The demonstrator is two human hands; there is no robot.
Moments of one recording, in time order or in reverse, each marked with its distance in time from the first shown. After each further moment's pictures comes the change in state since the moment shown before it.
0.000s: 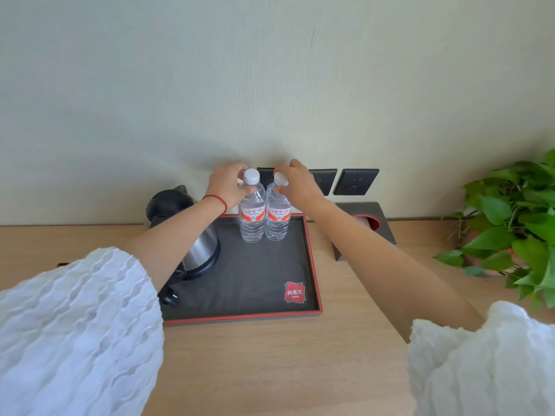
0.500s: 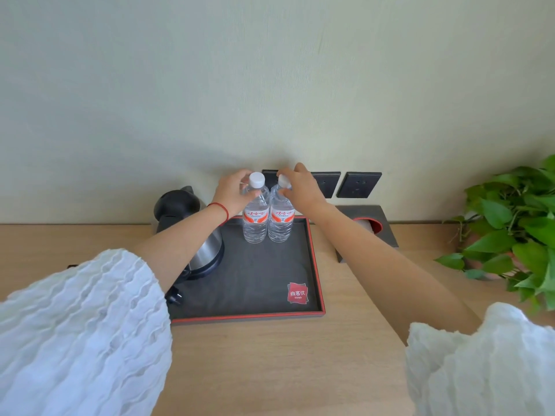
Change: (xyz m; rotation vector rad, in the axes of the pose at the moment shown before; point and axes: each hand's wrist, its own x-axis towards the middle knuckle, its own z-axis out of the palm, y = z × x) left_hand -0.013 -0.002 -0.001 -0.149 -0.089 -0.058; right_hand -0.002 -0.003 0.005 0.024 -0.020 0.036
